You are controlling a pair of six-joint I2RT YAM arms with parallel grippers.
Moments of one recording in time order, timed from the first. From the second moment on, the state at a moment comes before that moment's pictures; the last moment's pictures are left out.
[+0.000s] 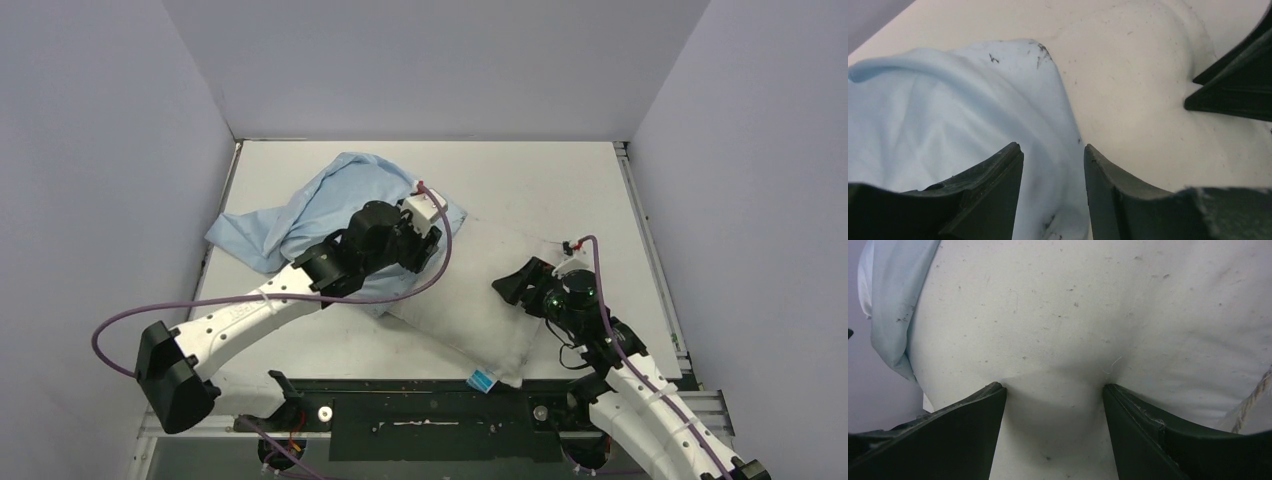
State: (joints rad) left arm -0.86 1.25 1.08 -0.27 -0.06 0.00; right arm 0.41 0.63 0.41 -0.27 -0.13 0.80
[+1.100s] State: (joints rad) left arm -0.88 1.83 1.61 -0.08 0.02 0.03; right arm 0.44 0.62 0.24 0.02 -0.12 0.89
